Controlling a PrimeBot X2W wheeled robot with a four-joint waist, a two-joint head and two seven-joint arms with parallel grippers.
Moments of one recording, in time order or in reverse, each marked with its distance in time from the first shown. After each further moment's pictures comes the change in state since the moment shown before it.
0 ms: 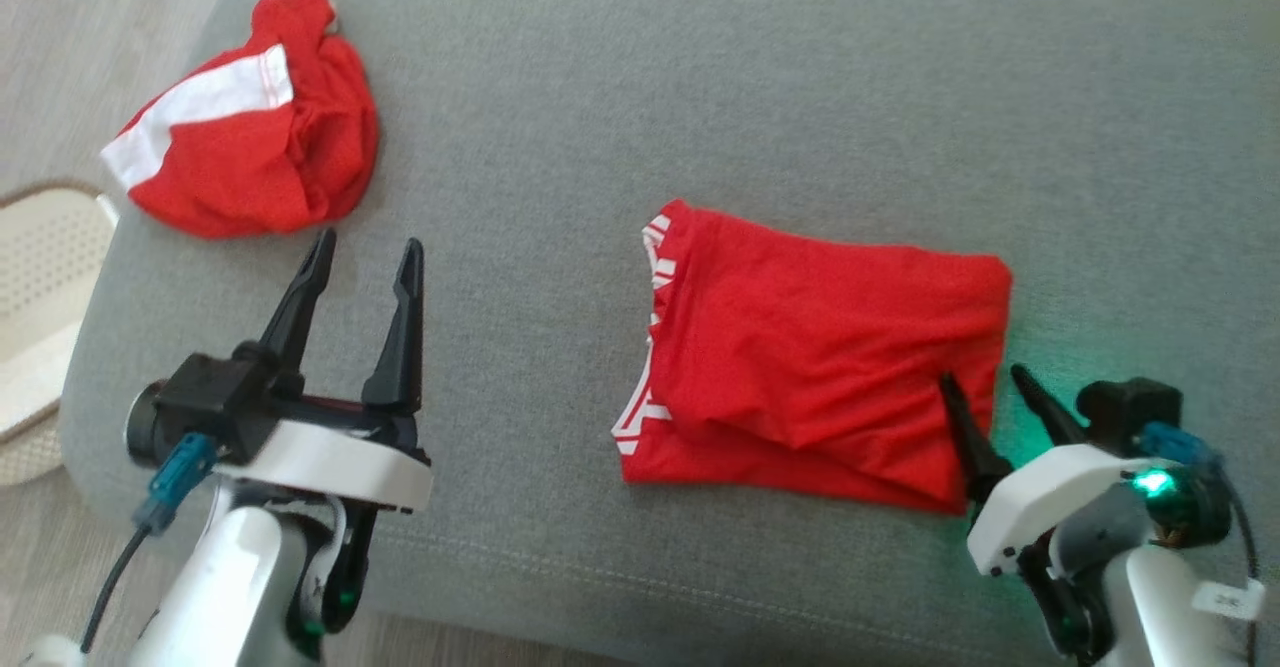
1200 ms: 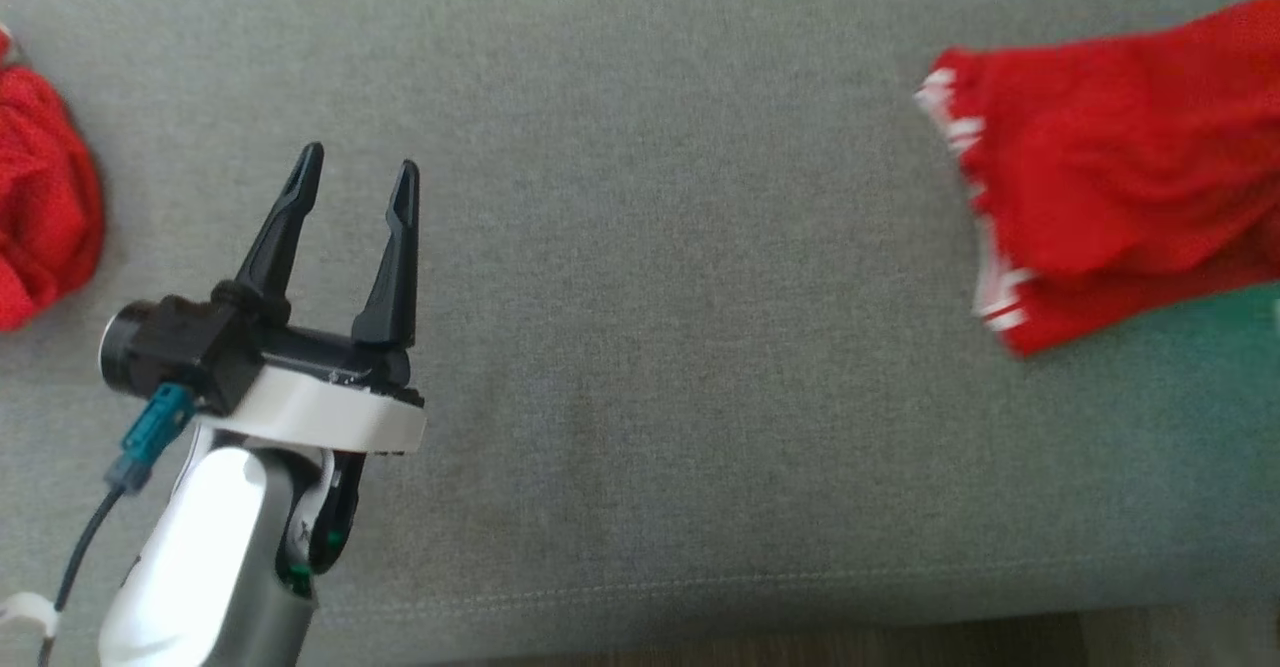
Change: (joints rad) left arm -0.089 -0.024 0.039 -0.012 0.061 -0.063 -0.008; right arm -0.305 -0.191 -0.332 0.012 -0.028 0.000 0.057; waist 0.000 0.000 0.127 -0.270
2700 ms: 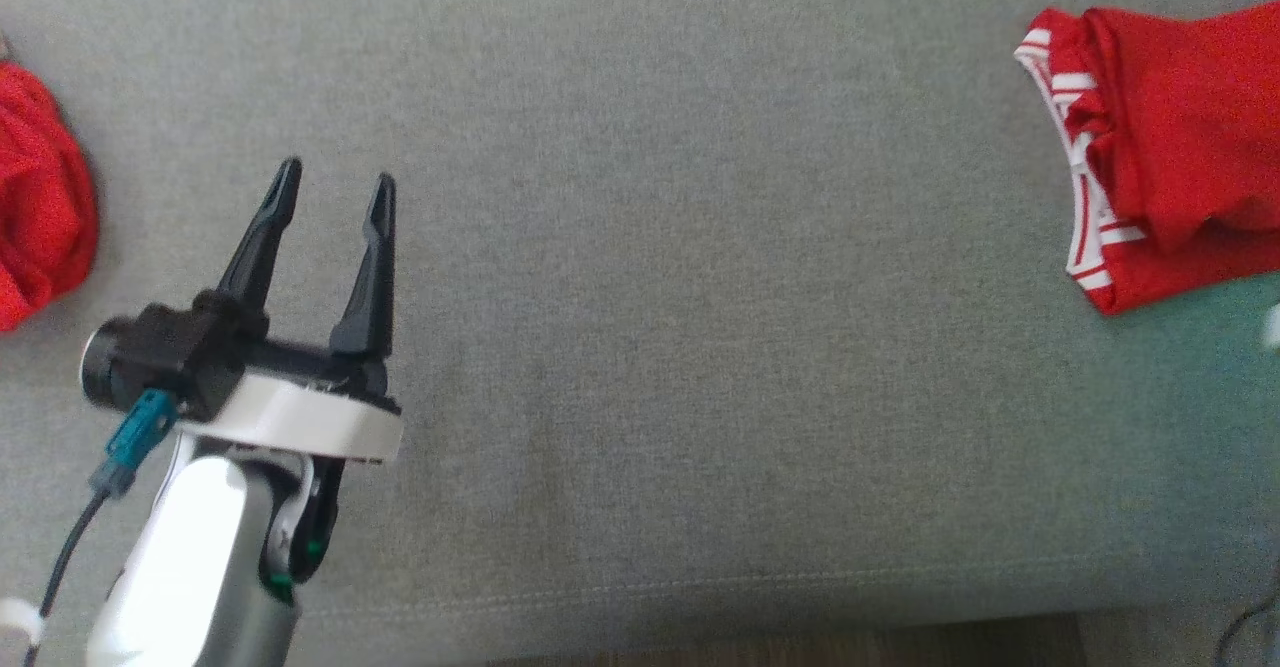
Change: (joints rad) left arm 0.015 -0.005 0.049 0.041 0.019 -0.033 0.000; right arm 0.023 0.133 -0.121 -0.095 -0.114 0.000 -0.154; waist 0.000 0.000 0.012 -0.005
